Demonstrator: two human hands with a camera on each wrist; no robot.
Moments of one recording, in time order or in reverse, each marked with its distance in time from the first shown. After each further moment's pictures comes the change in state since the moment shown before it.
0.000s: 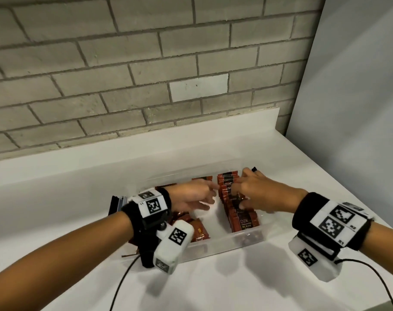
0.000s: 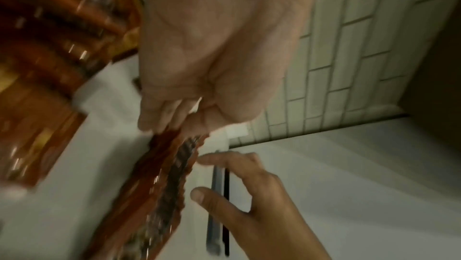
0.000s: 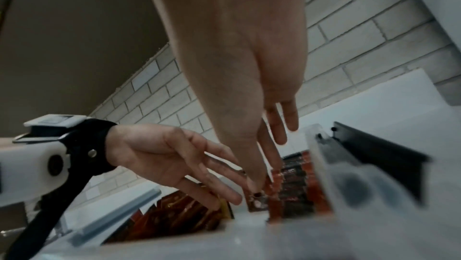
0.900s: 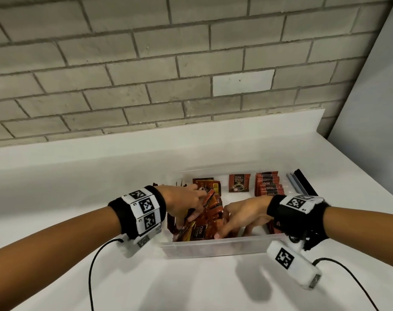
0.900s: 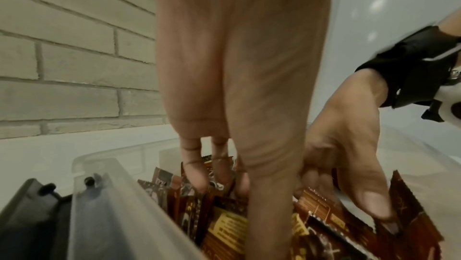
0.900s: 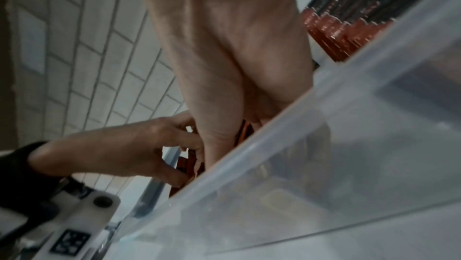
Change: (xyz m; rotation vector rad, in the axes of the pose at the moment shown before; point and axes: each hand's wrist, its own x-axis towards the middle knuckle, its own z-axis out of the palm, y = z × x) left_hand -0.061 -0.055 -0.082 1.498 -0.162 0.158; right_hand 0.070 -0.097 0.018 0.811 -0.671 0.173
